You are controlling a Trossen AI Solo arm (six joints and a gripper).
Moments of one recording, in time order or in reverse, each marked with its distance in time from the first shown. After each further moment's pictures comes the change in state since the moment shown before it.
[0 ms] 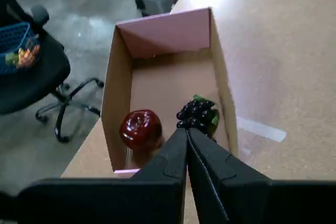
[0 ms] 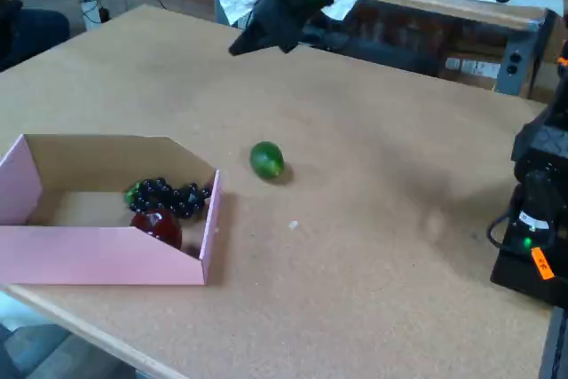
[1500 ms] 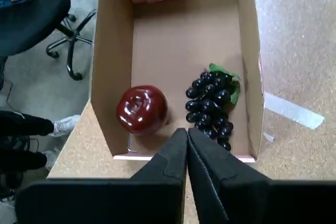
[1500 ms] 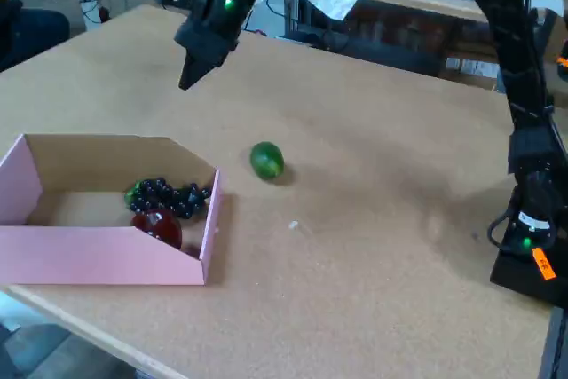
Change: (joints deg) arm 3.2 28.3 34.9 -26.3 1.0 -4.1
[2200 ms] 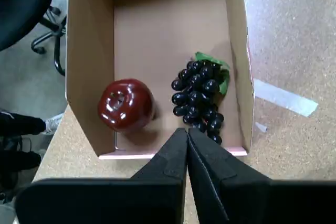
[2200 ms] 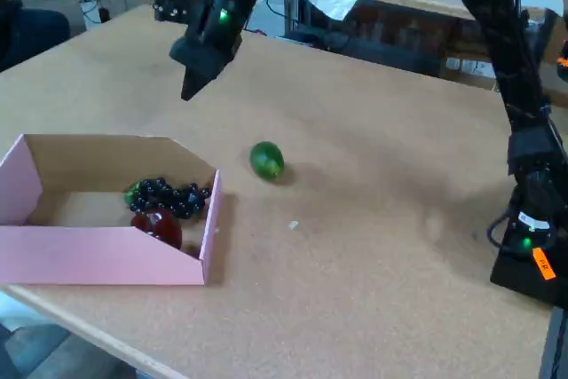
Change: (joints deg) arm 0.0 3.0 0.9 -0.4 2.3 1.2
